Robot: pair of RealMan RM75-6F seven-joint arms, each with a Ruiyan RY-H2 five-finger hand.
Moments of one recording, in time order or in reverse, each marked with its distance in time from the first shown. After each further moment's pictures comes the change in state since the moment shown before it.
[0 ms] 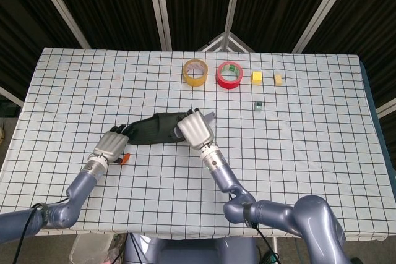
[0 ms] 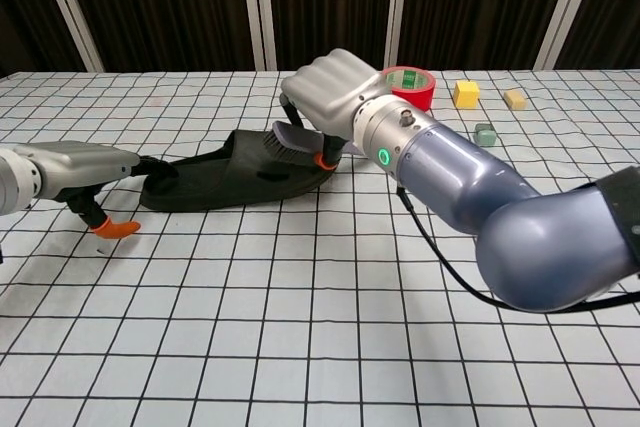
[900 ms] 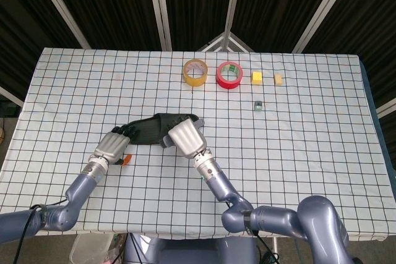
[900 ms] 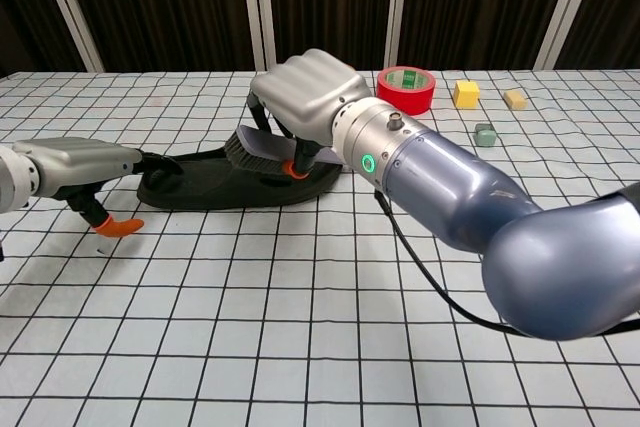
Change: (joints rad) left arm -0.014 0.022 0.036 -0.044 0.032 0.042 -0.031; right arm -0.022 0.013 0.014 -0.142 -0.037 0.024 0.021
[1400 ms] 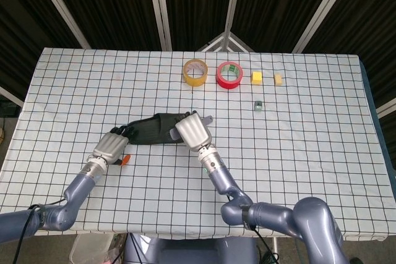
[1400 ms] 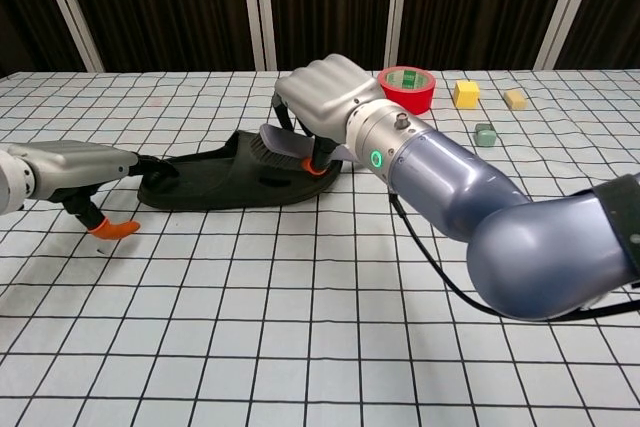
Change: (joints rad) left arm 0.003 0.001 0.013 0.021 0.016 -0.013 -0.039; right arm 0.004 -0.038 0.023 0.138 0.028 -0.033 0.040
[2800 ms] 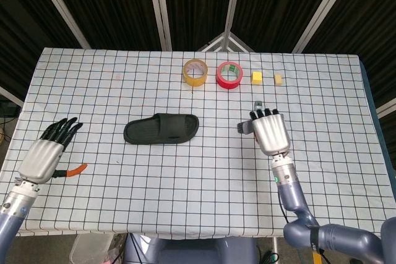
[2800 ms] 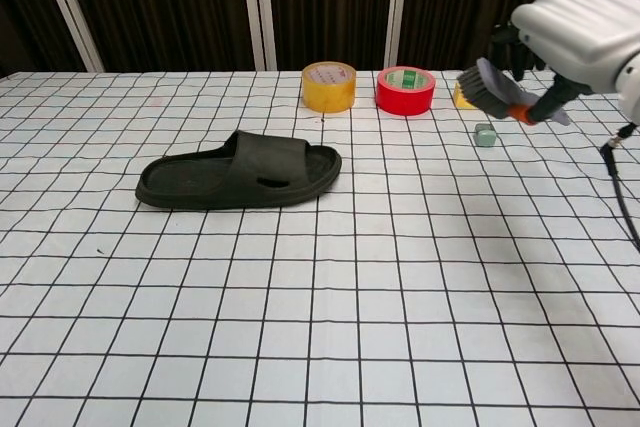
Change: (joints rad) left arm 0.388 0.339 0.115 -0.170 0.583 0.571 -0.429; right arm -0.385 0.469 -0.148 -0.490 -0.071 0.337 -0.041
